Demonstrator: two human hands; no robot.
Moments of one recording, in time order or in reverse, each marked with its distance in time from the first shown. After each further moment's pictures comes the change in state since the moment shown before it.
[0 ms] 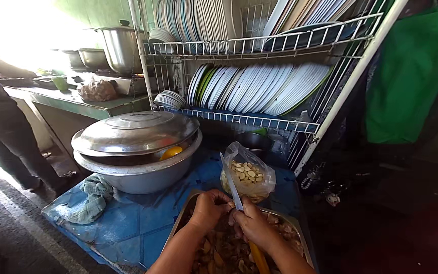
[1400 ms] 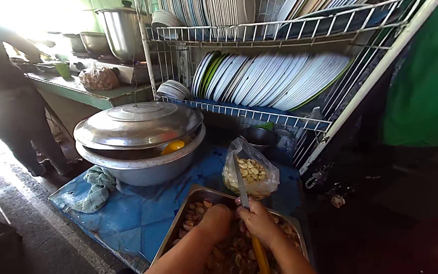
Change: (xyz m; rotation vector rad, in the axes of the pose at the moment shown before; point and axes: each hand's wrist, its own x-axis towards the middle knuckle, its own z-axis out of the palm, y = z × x) left_hand -0.003 0.002 0.027 0.921 -0.477 -0.039; right_hand 0.010 0.008 -0.013 -0.074 0.046 0.139
